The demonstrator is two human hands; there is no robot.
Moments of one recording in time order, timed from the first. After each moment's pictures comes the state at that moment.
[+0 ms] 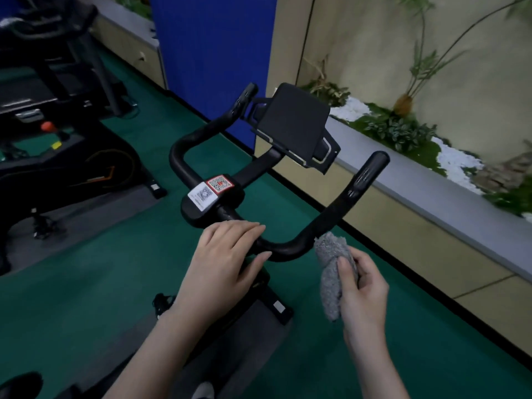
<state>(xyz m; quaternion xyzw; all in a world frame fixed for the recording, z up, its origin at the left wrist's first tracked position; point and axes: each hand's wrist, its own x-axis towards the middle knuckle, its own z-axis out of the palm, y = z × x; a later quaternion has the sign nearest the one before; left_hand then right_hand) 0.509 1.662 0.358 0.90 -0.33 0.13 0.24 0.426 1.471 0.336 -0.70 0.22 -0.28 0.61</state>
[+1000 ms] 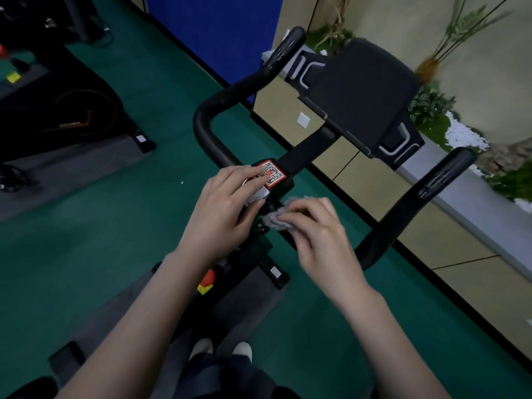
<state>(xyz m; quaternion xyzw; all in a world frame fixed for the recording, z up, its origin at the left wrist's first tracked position) 0.643 1.720 0.315 0.86 -0.35 0.12 0.35 0.552 1.563 0.357 -0.96 -0.06 -0.13 0.22</state>
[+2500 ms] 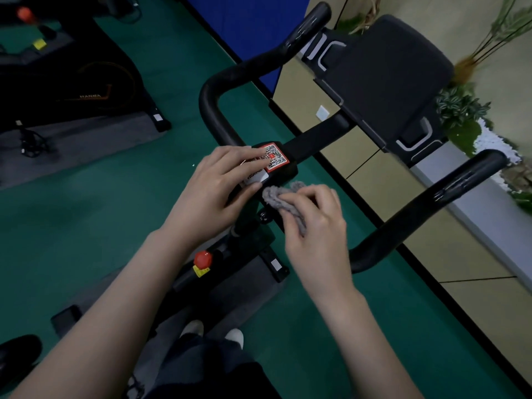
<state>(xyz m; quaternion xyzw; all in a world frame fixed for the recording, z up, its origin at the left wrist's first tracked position) 0.644 1.721 0.307 0.85 -0.35 0.14 0.36 0.554 1.566 0.343 -0.95 0.01 -0.20 0.24</state>
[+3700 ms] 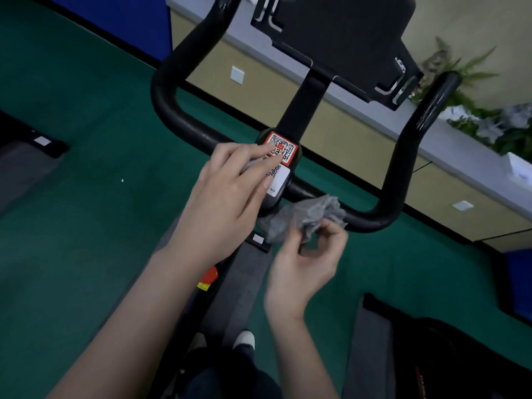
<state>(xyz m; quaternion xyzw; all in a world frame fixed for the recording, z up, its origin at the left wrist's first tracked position) 0.685 1.749 0.307 0.77 -0.47 0.04 0.42 0.583 1.701 0.282 -0.60 0.45 -0.55 0.36</state>
